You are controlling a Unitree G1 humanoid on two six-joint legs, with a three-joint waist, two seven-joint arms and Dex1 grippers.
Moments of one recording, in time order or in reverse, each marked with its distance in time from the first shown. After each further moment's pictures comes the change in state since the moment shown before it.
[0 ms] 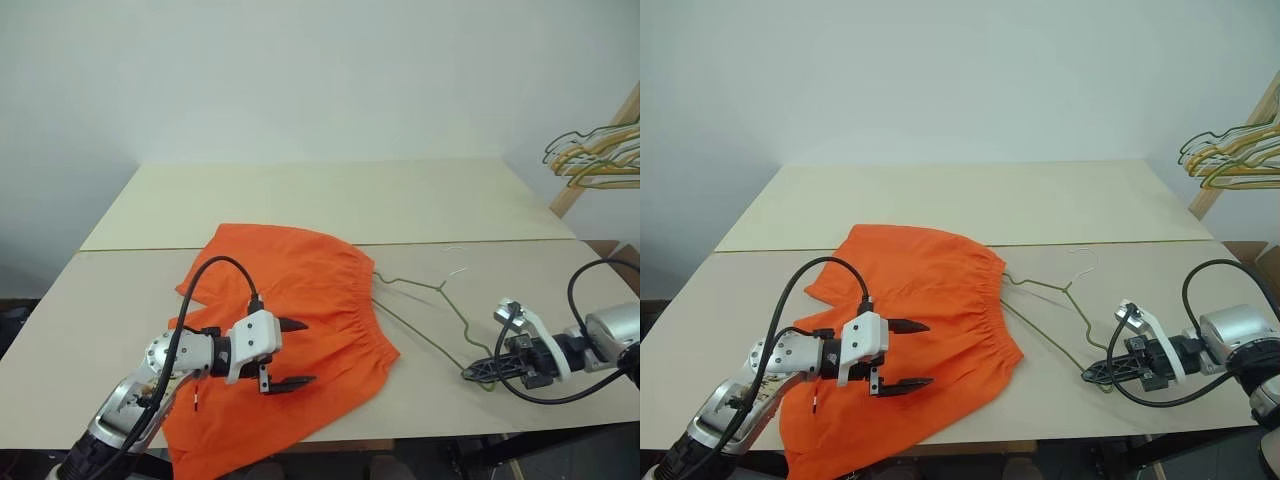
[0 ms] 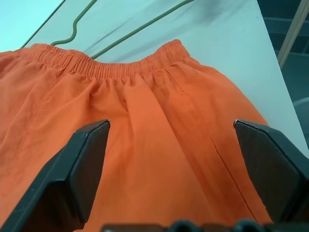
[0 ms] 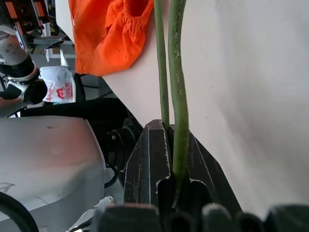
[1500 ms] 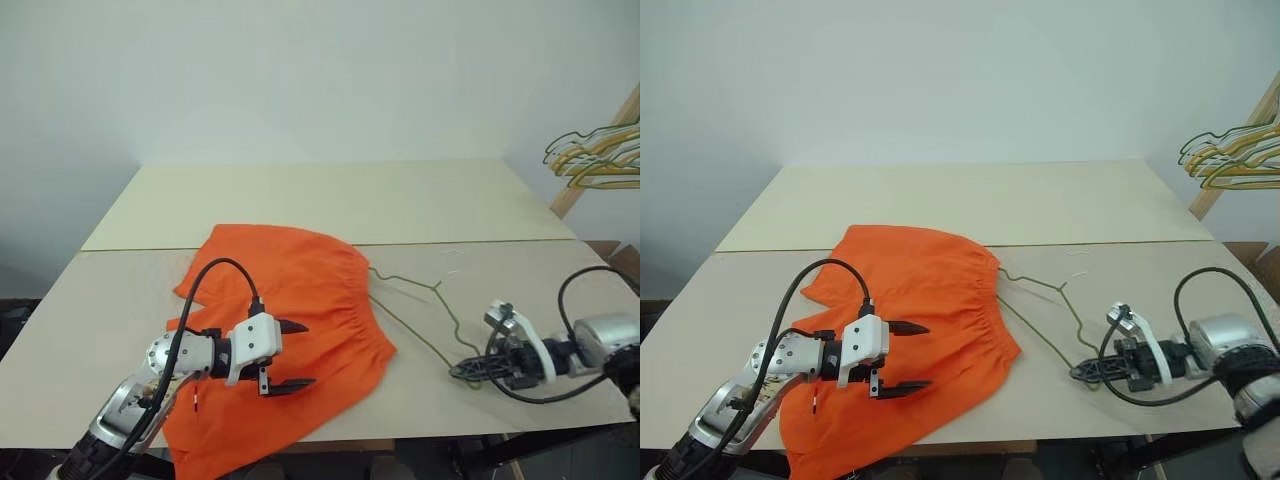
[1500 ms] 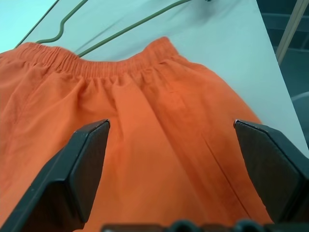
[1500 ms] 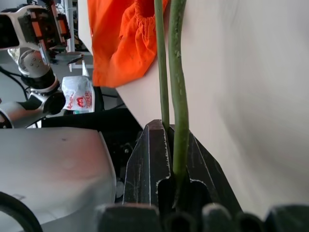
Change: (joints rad) left arm 0.002 0.001 -0.008 0.014 0.017 -0.022 -0.010; right arm -0.005 0.111 -0.029 0.088 0.007 -0.015 0.001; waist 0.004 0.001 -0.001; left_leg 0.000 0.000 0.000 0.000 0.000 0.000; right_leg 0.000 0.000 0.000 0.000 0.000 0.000
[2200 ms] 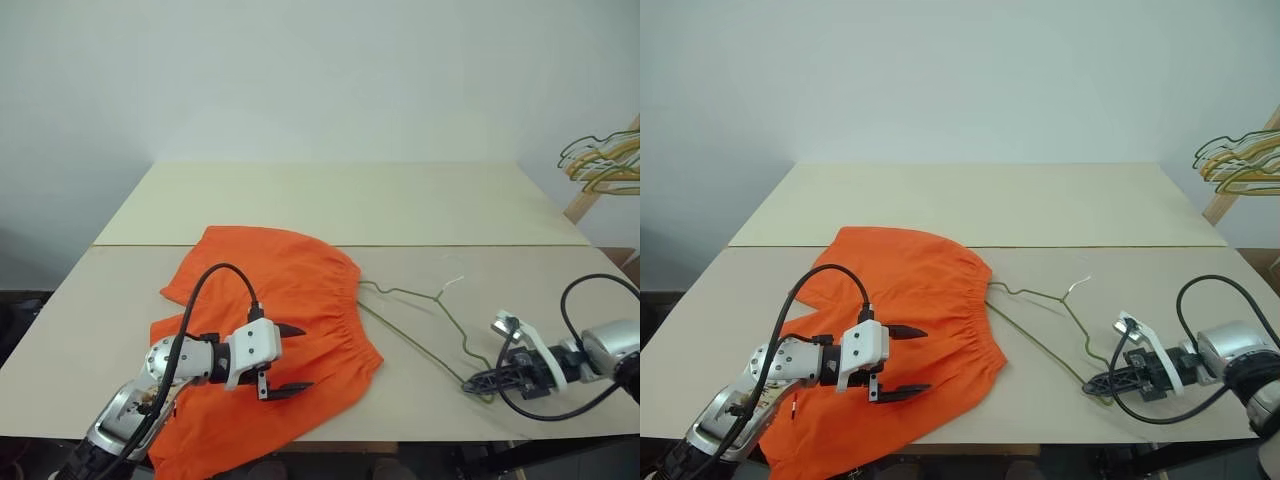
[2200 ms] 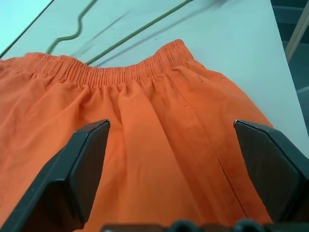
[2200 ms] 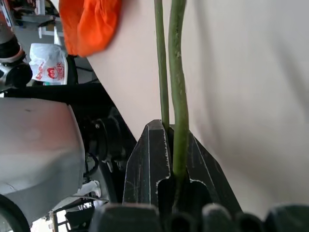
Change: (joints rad) left arm 0.032 0.005 0.002 -0.016 0.022 0.000 0.014; right arm 0.067 -0.150 0.145 -0.094 0.072 -0.218 0.001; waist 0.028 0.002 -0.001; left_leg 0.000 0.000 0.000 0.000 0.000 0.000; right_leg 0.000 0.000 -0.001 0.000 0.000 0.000
